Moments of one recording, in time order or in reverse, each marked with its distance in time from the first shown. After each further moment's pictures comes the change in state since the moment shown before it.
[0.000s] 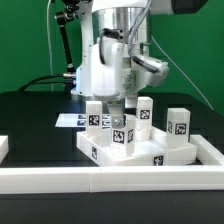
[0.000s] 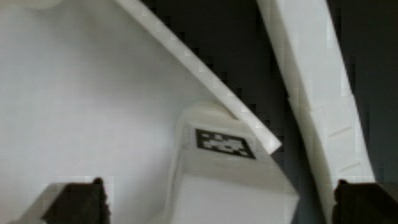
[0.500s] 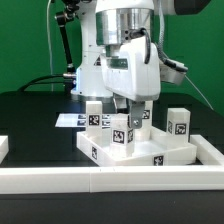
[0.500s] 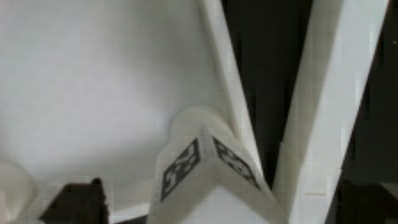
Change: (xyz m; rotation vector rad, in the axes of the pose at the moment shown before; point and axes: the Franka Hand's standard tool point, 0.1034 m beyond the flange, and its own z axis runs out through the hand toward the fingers) arm -0.004 0.002 0.001 -0.006 0.002 -0.444
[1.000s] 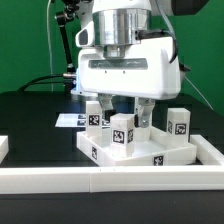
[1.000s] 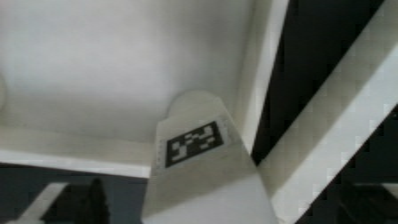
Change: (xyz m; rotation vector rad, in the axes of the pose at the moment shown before) arm 0.004 0.001 0.001 -0.003 0.002 -0.476
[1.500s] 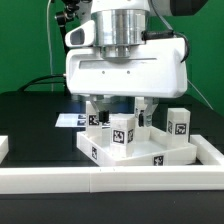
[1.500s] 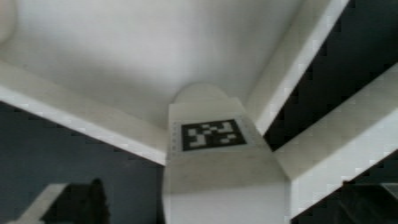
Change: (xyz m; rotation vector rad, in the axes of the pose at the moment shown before) arm 0.003 0.003 0.001 -0.003 0.003 -0.297
